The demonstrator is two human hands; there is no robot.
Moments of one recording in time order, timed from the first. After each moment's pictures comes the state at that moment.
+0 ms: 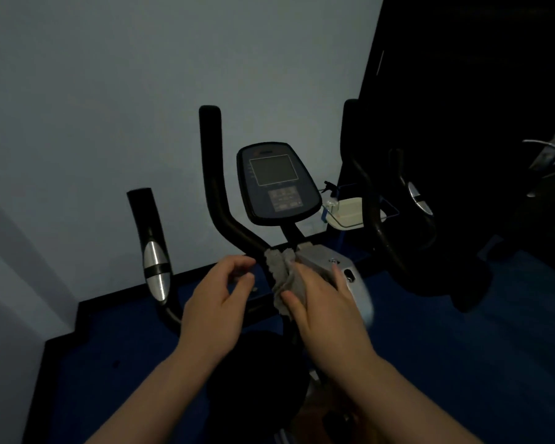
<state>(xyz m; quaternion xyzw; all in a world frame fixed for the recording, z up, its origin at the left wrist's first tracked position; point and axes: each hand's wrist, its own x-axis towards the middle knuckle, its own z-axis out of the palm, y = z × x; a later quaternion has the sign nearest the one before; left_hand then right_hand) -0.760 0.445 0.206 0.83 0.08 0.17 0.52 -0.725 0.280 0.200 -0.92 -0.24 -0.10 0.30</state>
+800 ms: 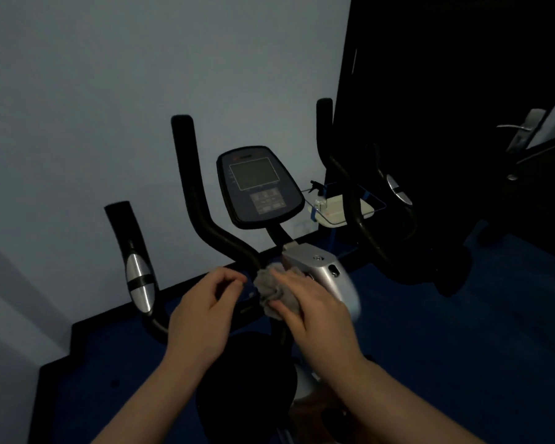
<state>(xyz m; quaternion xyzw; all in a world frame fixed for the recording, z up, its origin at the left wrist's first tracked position) -0.759 0.443 0.208 0.85 0.11 0.13 0.49 -0.736 0.271 0.196 -0.89 -0.24 -0.11 0.37</state>
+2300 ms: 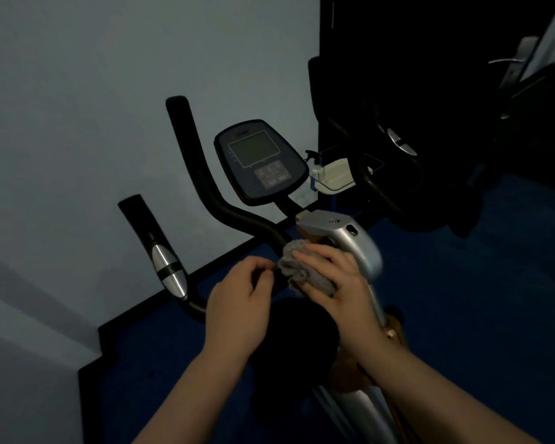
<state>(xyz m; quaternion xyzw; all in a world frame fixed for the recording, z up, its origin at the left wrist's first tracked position) -0.777 0.446 0.212 0.90 0.04 0.07 0.43 -0.761 0.287 0.178 -0.82 -0.17 -0.17 0.52</state>
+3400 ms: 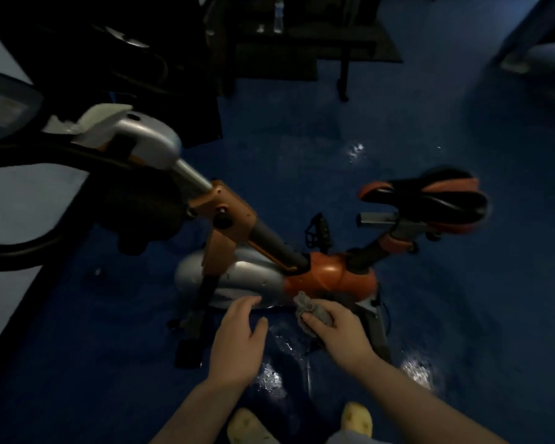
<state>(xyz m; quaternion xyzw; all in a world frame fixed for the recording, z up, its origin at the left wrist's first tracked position) -0.962 0.457 0.054 0.82 -0.32 -0.28 0.37 -1.107 0.329 0.052 -0.71 0.41 -0.12 0.56</state>
